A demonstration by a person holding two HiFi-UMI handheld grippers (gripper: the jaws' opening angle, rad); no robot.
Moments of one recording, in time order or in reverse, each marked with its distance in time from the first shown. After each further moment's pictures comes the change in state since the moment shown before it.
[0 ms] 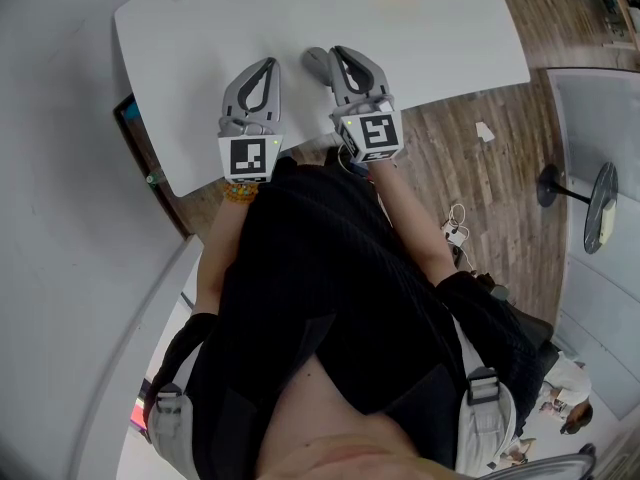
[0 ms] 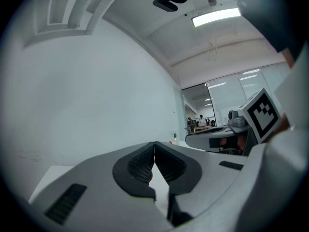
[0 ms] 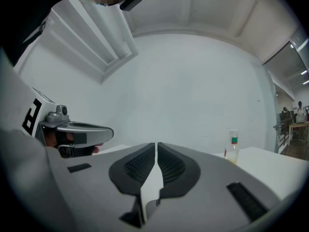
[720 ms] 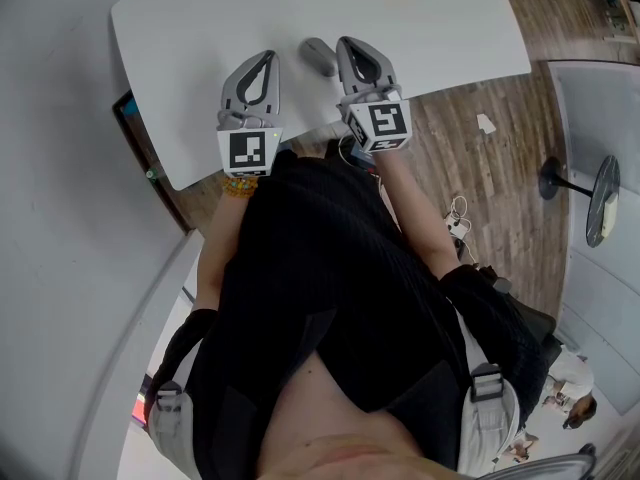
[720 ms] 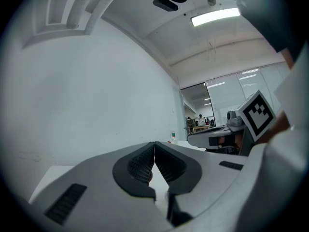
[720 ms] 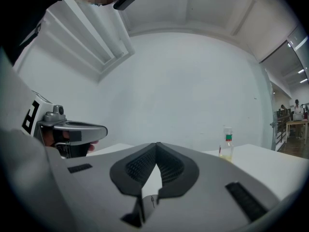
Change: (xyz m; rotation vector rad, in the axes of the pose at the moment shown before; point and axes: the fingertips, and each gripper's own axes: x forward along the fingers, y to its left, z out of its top) left arm 0.000 -0.002 -0.001 0.000 0.010 -0.005; right arm -0.004 -0.016 -0.006 0.031 0.025 -0.020
